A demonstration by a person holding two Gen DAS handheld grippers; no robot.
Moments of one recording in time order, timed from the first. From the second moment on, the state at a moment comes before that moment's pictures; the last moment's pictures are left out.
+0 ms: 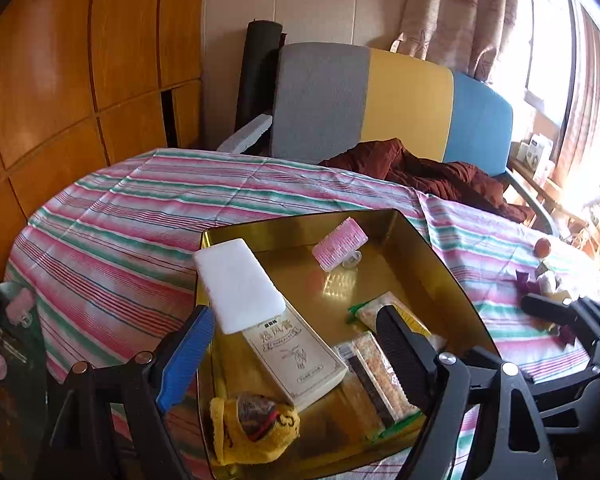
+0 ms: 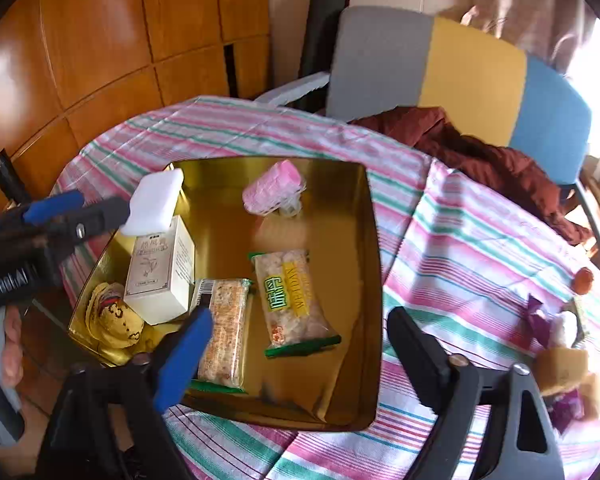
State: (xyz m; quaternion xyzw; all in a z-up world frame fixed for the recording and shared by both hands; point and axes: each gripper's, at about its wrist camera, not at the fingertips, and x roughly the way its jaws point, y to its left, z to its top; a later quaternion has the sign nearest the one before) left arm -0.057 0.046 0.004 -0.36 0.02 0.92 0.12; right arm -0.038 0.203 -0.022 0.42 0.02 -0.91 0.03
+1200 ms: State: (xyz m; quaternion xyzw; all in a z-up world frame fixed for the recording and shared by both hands) left arm -0.011 0.138 0.000 -0.37 0.11 0.89 0.22; right arm 0.027 0.340 0.009 0.36 -0.01 -0.92 -0.17
